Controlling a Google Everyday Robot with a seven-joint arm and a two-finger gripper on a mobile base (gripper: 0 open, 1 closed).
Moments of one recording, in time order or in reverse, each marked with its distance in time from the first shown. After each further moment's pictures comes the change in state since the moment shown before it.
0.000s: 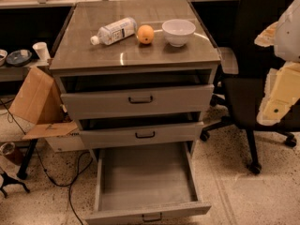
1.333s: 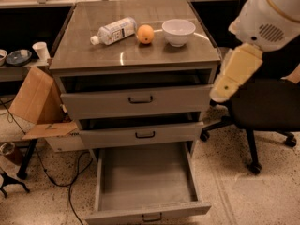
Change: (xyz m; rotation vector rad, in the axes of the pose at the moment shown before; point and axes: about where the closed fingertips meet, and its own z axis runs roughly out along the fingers) arm -0.064 -0.028 0.014 0.035 -0.139 0.126
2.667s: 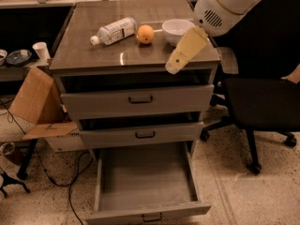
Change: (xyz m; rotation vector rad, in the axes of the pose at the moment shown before) arm -0.077 -0.052 0.053 0.042 -0.122 0.160
